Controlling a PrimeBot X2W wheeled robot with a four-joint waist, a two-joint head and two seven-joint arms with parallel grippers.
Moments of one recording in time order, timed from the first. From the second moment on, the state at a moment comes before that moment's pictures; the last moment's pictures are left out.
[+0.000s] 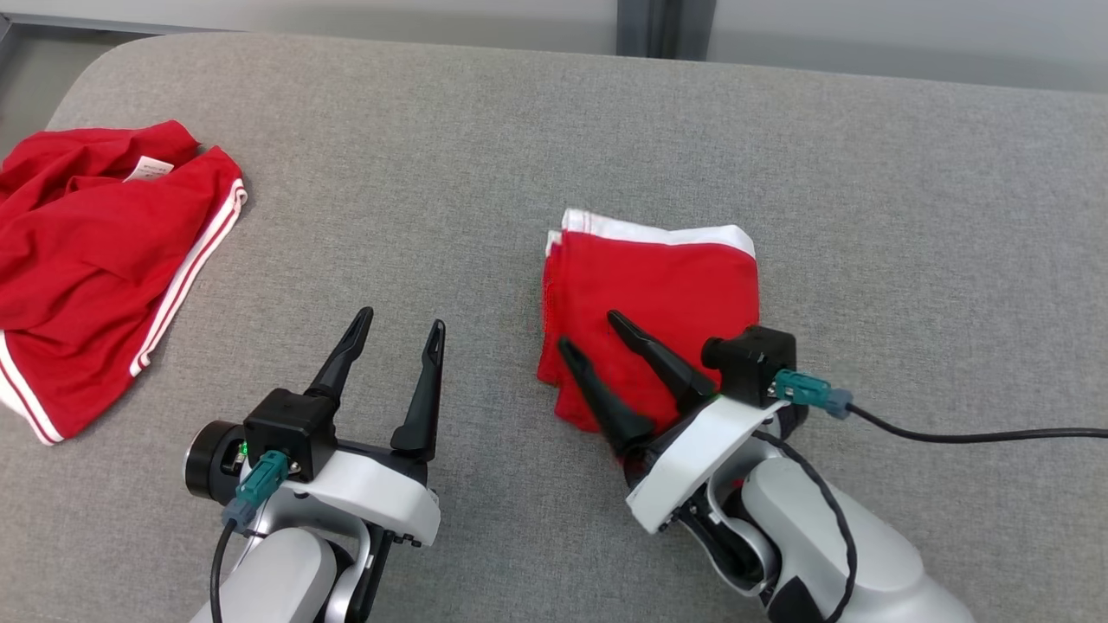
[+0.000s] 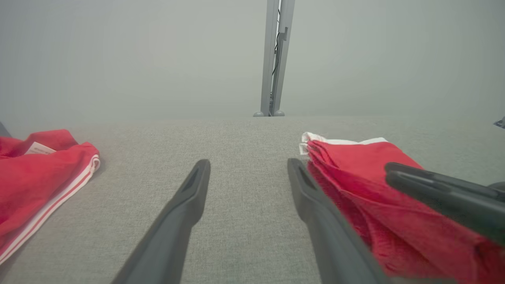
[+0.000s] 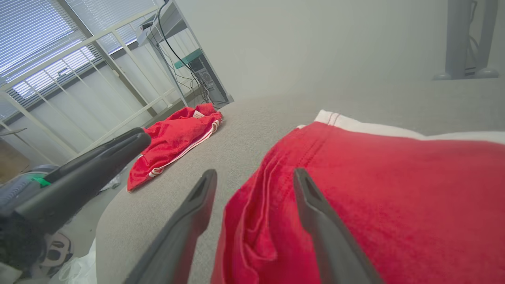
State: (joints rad) left arm -0.29 0.30 -0.57 0.11 -0.52 0.26 -0.20; right arm -0.58 -0.05 0.75 0.54 0.69 0.13 -0.24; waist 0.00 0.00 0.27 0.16
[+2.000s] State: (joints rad) left arm -0.22 0.37 -0.53 0.06 -0.55 0.34 -0.19; right arm -0.06 -0.09 0.06 0.08 0.20 0.13 0.00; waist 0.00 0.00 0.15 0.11
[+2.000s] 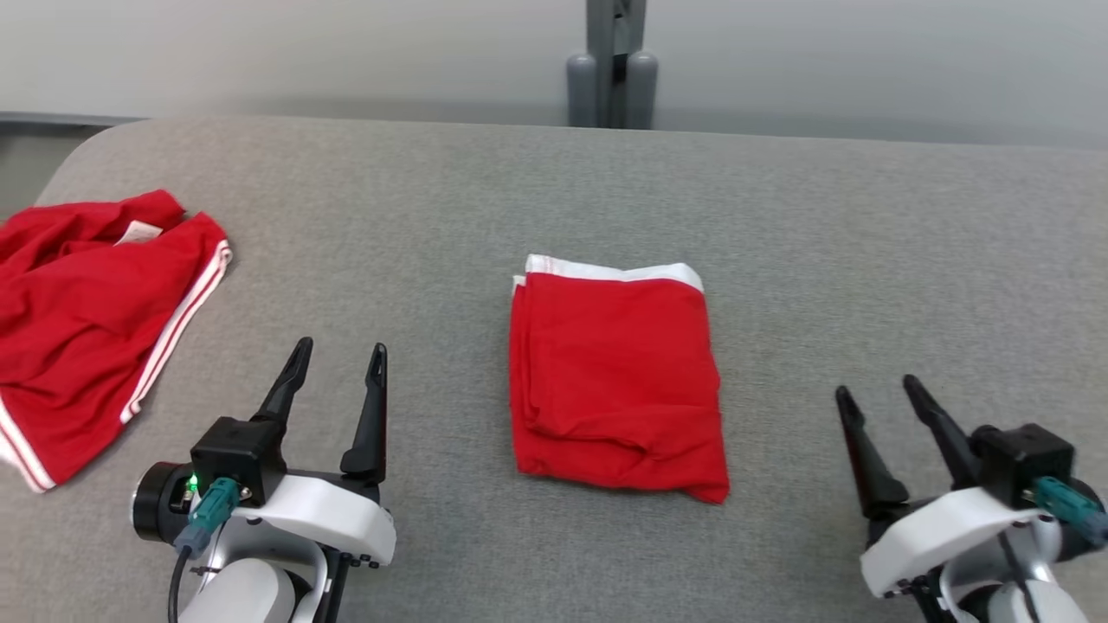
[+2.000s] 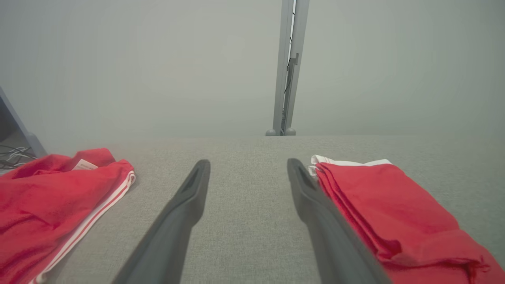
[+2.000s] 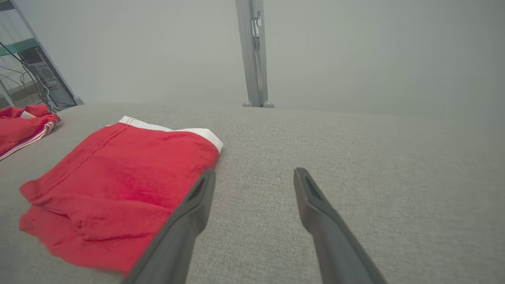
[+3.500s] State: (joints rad) left arm -0.28 0.36 -0.55 0.08 -0.55 0.32 -0.22; right arm -0.27 -0.14 0.27 0.46 0.36 0.13 -0.06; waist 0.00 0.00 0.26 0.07
